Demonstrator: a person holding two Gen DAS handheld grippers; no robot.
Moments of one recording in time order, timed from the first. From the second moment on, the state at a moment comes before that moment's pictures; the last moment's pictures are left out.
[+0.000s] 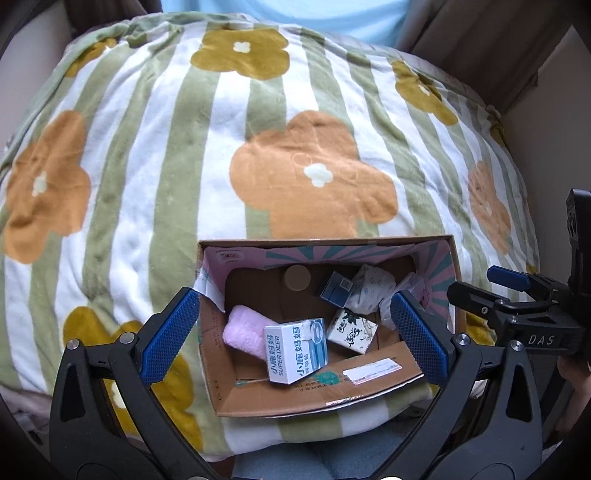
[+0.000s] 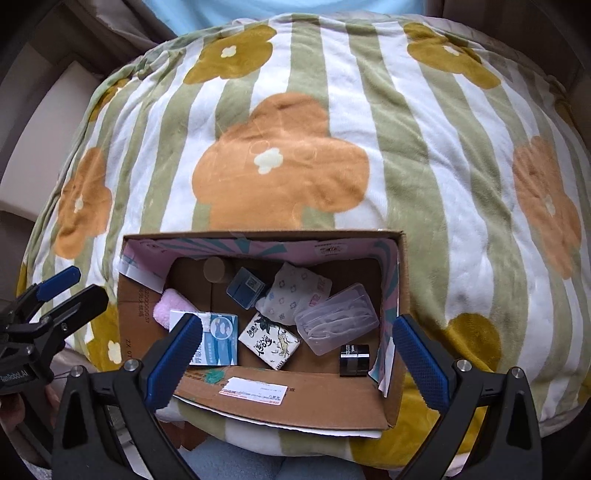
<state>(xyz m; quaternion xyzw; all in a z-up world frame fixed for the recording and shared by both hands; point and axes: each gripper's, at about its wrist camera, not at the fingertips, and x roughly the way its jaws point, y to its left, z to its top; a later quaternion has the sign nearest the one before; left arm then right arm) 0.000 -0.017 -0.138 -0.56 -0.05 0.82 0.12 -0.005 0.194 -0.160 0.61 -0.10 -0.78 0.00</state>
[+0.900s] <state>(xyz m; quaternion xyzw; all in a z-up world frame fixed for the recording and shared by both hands) 0.005 -0.029 -0.064 -0.50 -0.04 0.86 0.09 -0.005 0.179 -0.071 0.53 -0.08 -0.84 -0.03</state>
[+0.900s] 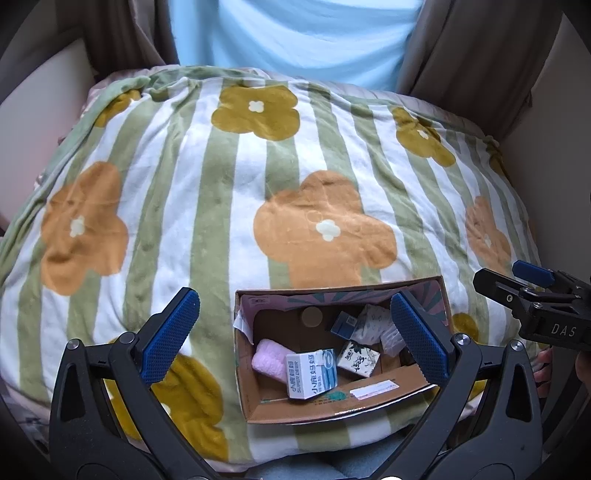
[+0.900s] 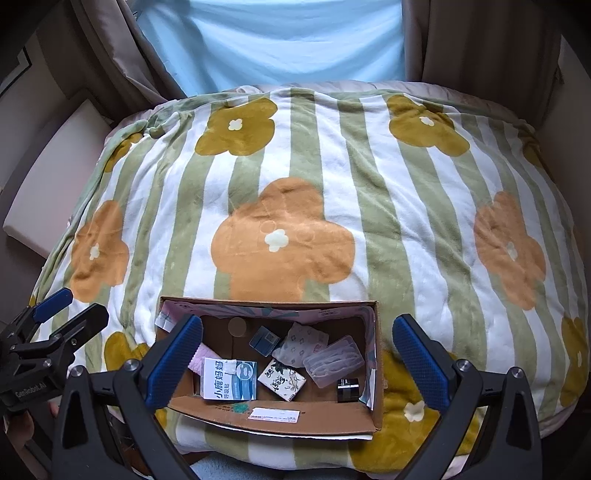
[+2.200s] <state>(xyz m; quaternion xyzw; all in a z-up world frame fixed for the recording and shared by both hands) -0.004 -0.015 -0.068 -0.50 -0.03 0.86 0.09 -0.014 0.193 -0.066 0.52 -0.08 -0.85 -0.04</state>
